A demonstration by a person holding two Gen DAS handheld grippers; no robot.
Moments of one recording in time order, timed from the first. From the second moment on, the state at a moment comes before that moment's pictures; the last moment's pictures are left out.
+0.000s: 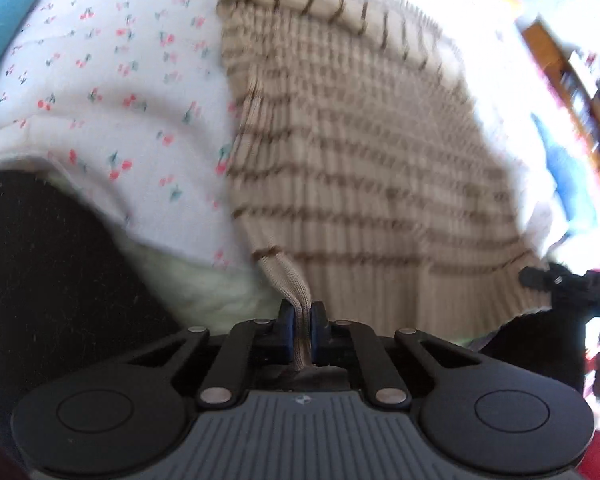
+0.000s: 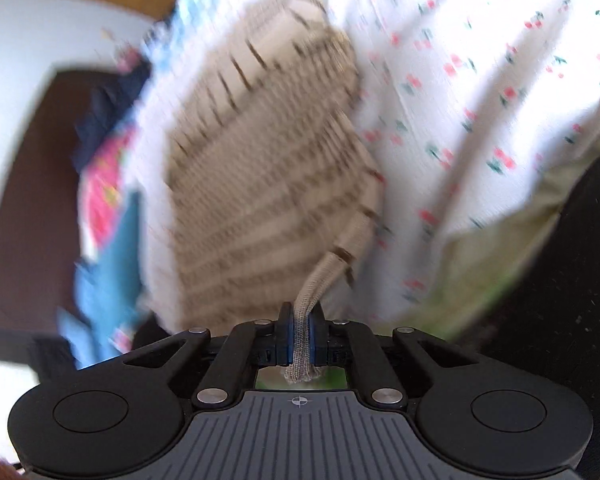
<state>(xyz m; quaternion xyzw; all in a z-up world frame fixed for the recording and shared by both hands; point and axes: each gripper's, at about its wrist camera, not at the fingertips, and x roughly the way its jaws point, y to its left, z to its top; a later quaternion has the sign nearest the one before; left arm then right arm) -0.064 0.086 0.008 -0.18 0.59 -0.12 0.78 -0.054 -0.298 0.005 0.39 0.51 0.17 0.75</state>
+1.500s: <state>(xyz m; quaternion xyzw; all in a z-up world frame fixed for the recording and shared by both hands) 0.175 0.130 0.015 -0.26 0.34 0.03 0.90 0.240 -0.303 -0.010 0.44 0.30 0.03 0.84</state>
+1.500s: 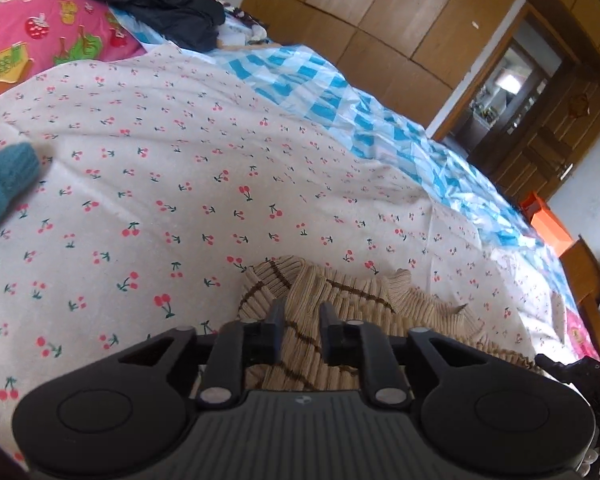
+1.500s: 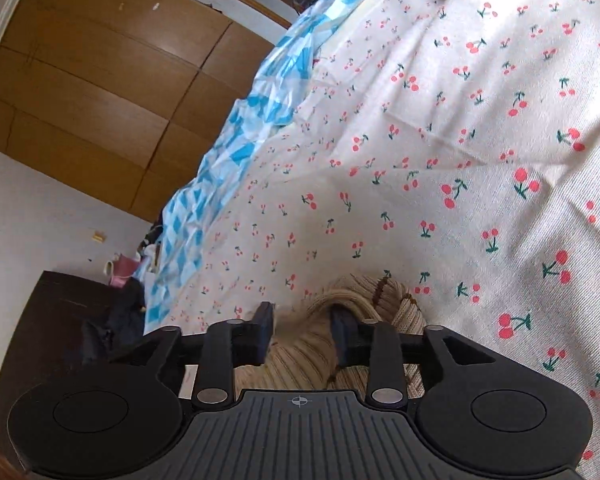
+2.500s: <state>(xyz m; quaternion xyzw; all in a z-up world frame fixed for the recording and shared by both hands) 0.115 0.141 -0.001 -0.25 0.34 0.08 0.90 0.236 -0.157 0.064 0.10 0.36 0.08 0.93</state>
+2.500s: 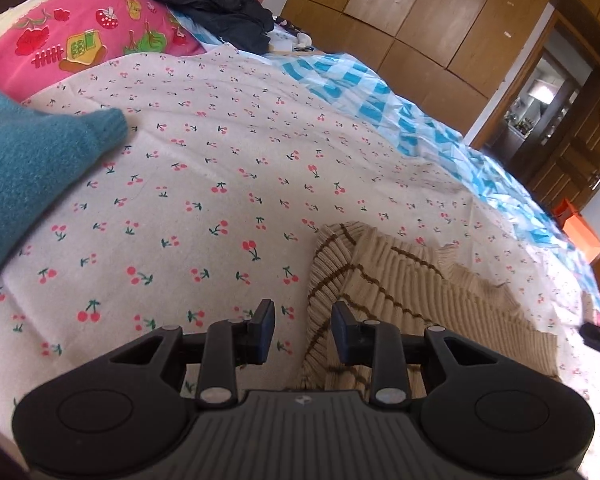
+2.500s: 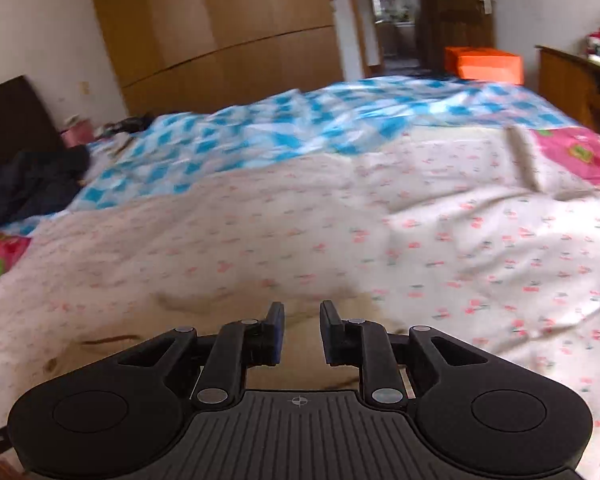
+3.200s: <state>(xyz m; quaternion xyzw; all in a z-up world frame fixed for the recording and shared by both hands) 0.095 0.148 -0.002 -0.25 0.35 0.00 0.90 0.287 0.058 0.018 0.03 0.48 0.20 0.85</state>
